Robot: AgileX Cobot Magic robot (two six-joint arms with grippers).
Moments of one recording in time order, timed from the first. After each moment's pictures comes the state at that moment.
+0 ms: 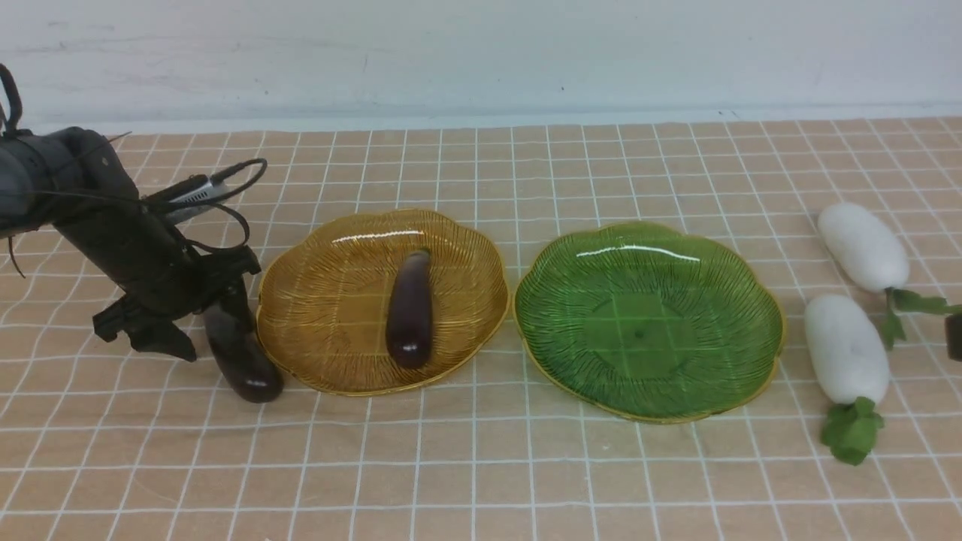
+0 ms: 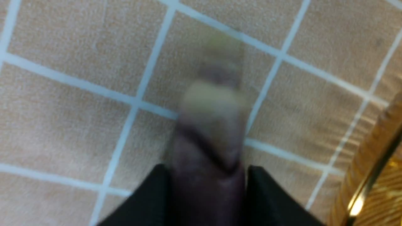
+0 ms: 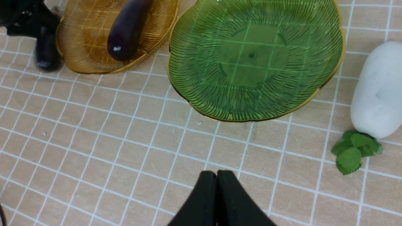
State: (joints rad) right arm -0.04 0.87 -0.94 0.54 1.19 -0.32; left arm 0.10 2.08 -1.48 -0.28 0.85 -0.19
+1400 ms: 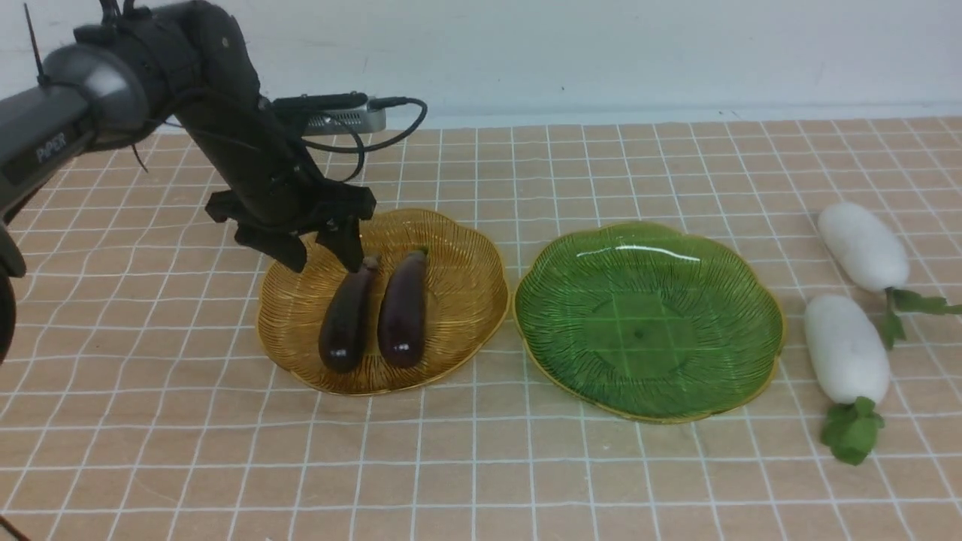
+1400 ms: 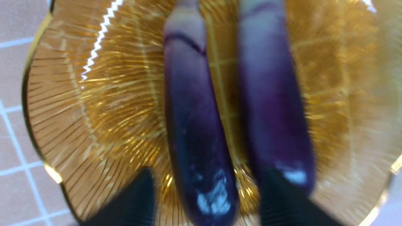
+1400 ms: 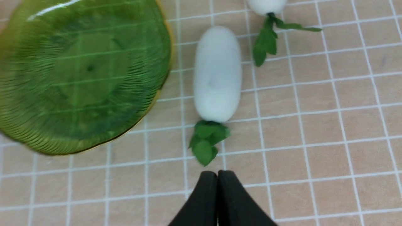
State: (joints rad) right arm -0.04 1.08 -0.98 0.07 1.05 0.08; left arm -0.14 2.11 -1.86 -0.26 1.18 0.09
